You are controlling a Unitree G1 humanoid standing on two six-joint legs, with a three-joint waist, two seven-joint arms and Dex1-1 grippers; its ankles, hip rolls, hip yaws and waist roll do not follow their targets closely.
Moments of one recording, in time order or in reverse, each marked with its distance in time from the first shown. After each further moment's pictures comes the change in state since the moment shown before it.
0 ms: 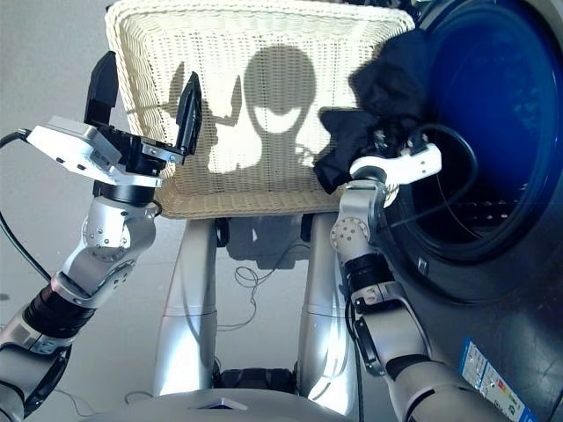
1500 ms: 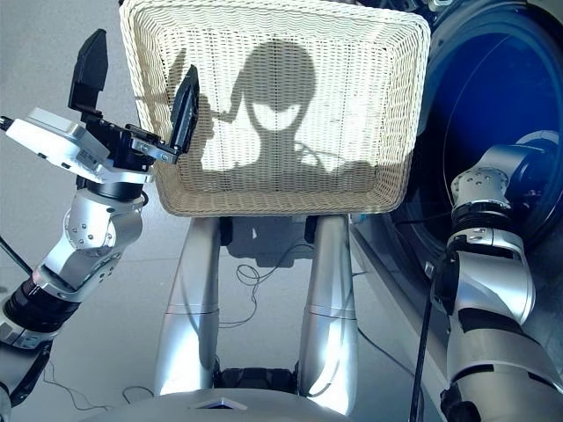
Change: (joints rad) left arm -0.039 0.093 0.002 -0.006 -0.010 -0.033 -0.078; right arm -0.335 -0.466 -0.128 0.574 -0.014 0.129 -0.162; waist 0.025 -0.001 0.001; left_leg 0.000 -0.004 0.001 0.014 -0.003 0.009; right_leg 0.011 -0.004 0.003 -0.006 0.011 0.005
